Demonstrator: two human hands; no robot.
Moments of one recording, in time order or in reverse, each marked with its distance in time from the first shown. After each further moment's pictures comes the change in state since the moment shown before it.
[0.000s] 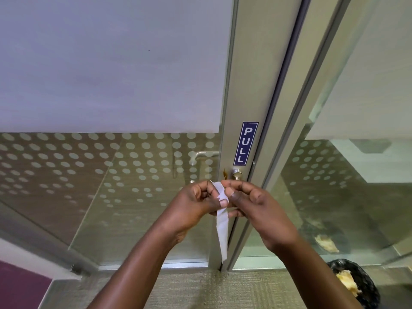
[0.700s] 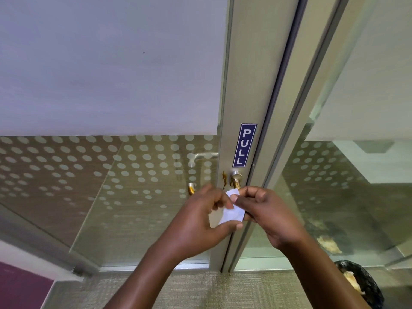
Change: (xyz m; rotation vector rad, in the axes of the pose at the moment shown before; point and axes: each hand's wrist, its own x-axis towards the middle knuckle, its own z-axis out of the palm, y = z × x) left_hand -0.016 -0.003 0.014 0.672 0.038 0.415; right_hand 0.009 -0.001 -0.017 -0.032 0.056 0.154
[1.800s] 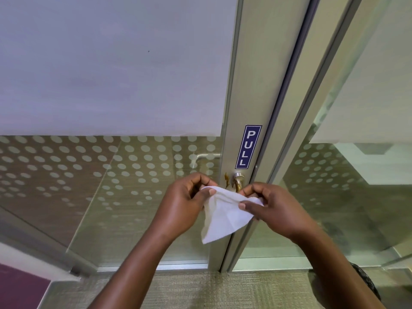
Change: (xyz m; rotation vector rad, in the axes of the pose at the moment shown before) left_hand 0.019 -0.018 -0.024 -0.330 0.156 -0.287; right_hand 0.000 -0.016 -0.021 -0.591 -0.011 -0.197
